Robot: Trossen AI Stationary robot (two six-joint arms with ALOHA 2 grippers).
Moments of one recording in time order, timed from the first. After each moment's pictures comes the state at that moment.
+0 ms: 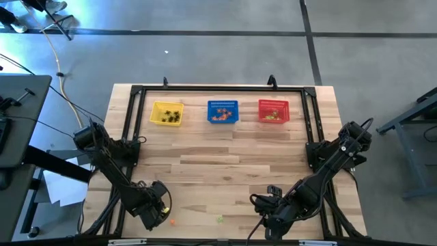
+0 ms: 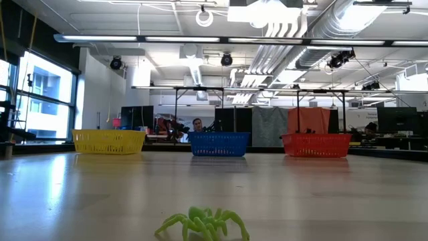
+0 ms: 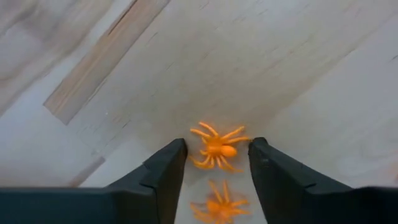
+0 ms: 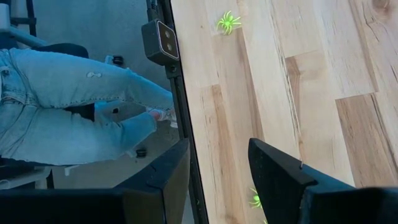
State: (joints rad) left arm -0.95 1.74 0.91 -0.76 -0.12 -1.75; right arm 0.79 1.70 1.50 -0.85 0.12 0.99
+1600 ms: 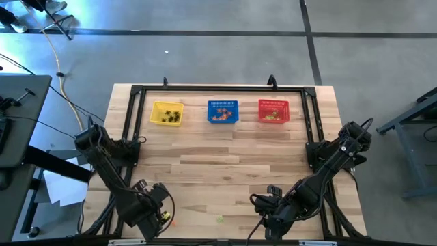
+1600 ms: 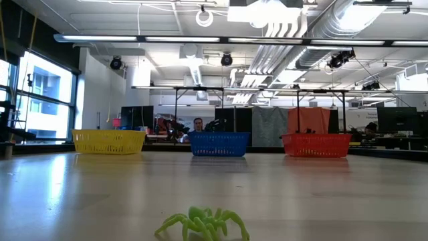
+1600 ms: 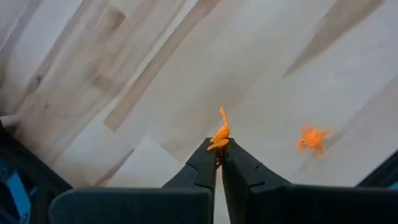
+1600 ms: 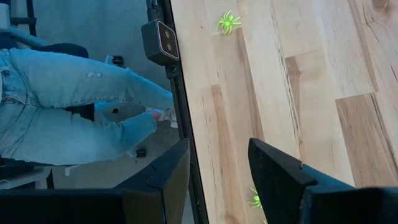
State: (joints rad) left arm -0.95 1.74 1.32 -1.23 -0.22 -1.64; right arm 0.79 1.70 1.50 -0.85 0.12 0.99
